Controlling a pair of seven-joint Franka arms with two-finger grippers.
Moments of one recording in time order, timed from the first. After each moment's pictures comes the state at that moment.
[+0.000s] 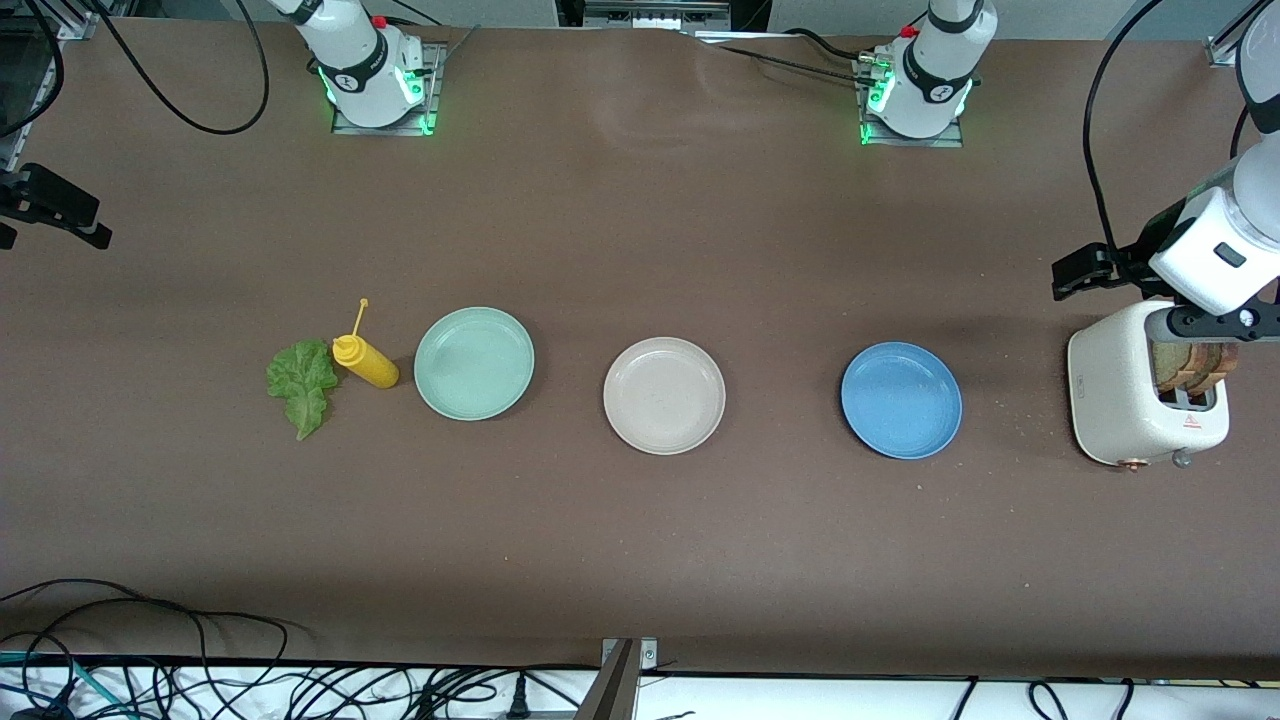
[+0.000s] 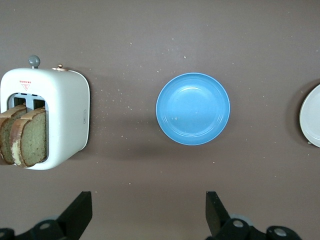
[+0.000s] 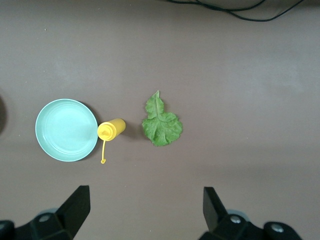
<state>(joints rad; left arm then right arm) -0.11 0.17 0.06 -1.45 0.03 1.51 -0.07 -0.01 0.04 -0.06 -1.48 0.01 1.56 -0.08</state>
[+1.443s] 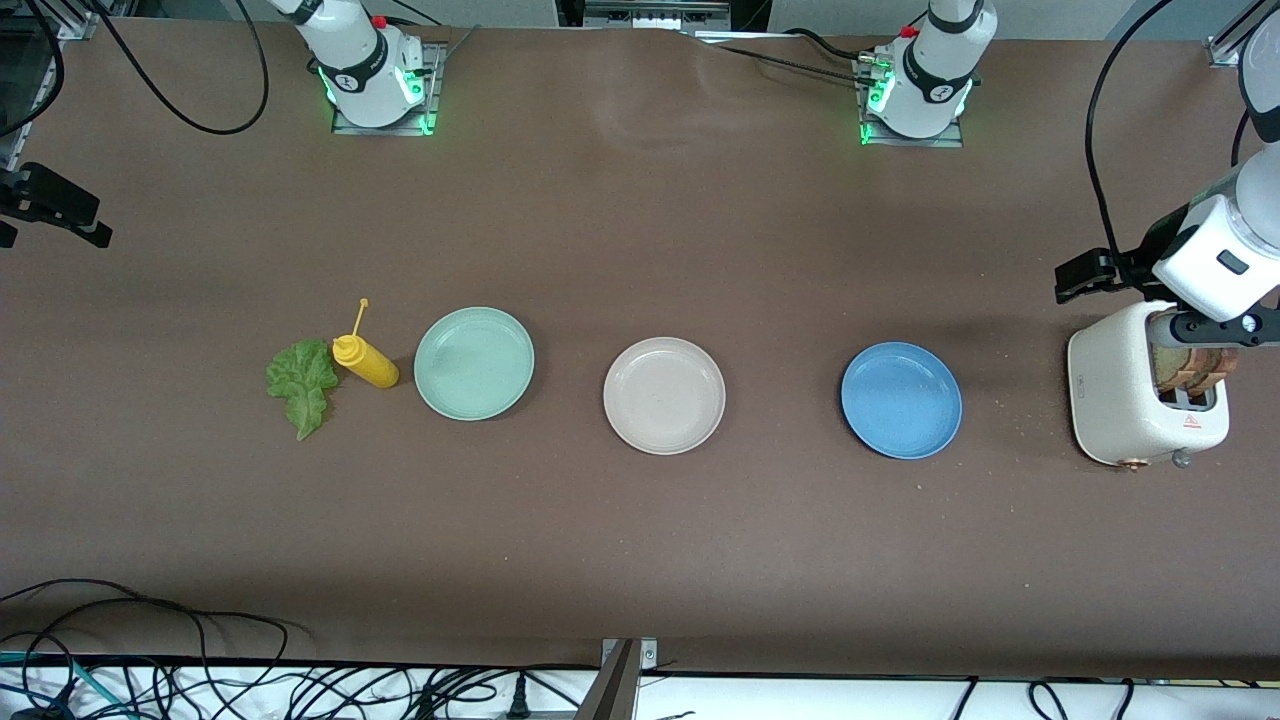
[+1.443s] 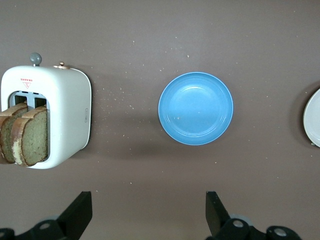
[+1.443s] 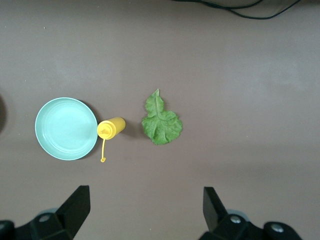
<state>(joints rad) -0.10 0.18 0.06 -1.45 0.03 1.51 -0.07 -0.01 0.04 -0.06 -1.48 0.01 1.55 -0.08</state>
